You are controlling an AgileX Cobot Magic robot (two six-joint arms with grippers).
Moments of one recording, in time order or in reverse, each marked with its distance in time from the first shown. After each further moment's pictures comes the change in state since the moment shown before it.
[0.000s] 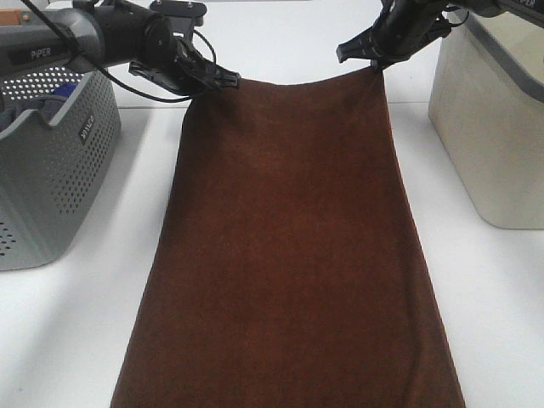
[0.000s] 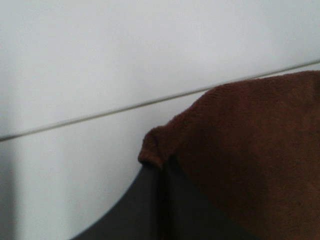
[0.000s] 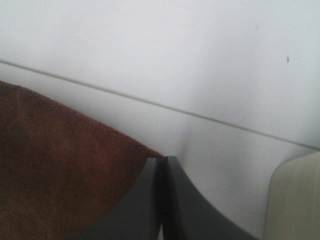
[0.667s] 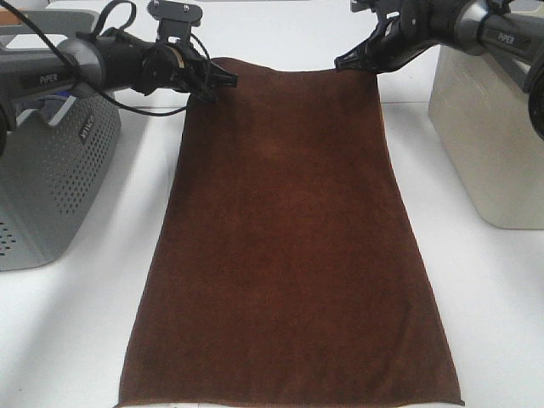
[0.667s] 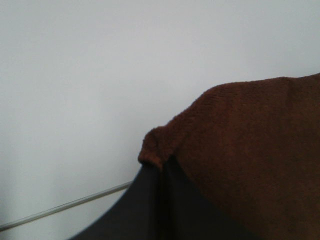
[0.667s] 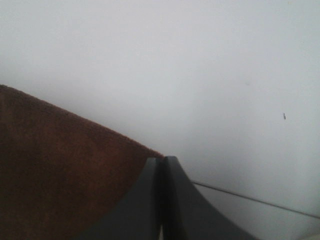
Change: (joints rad) left arm 0.035 0.090 -0.004 0.089 -0.337 0.001; right arm -0.028 0.115 0.000 -0.030 -0.332 0.000
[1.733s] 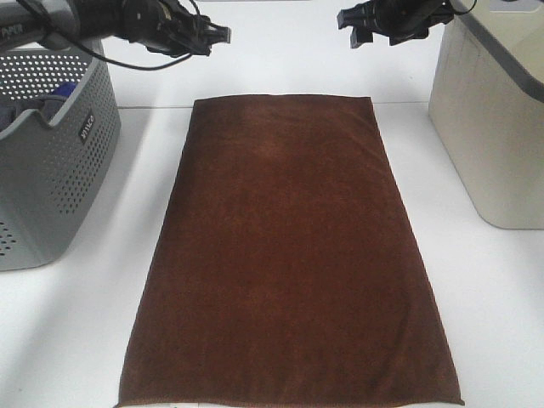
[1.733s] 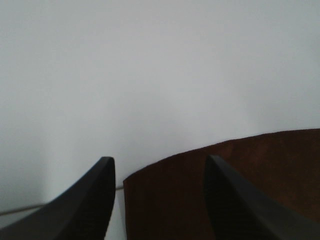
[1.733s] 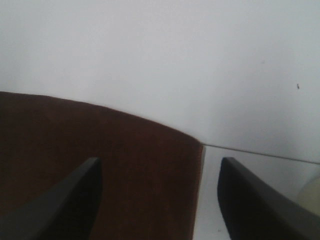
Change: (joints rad) left arm 0.000 -0.154 0.000 -0.118 0.197 0.000; right arm 0.000 -0.167 0.000 0.214 0.281 0.000
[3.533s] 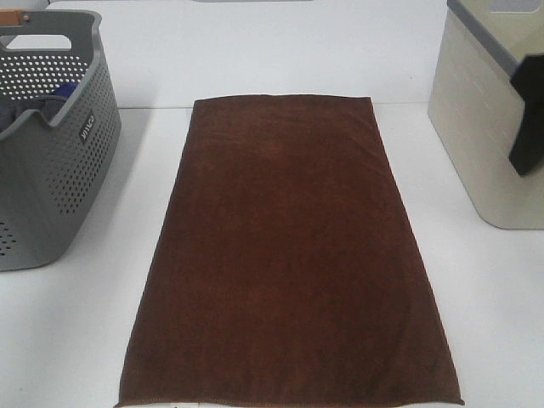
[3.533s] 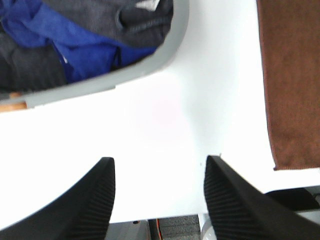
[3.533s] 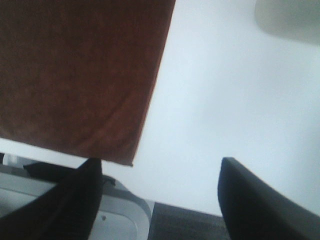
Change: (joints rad) left arm 0.000 -1.181 1.033 -0.019 0.922 0.066; right arm 0.003 -1.117 1.156 0.032 0.547 0.013
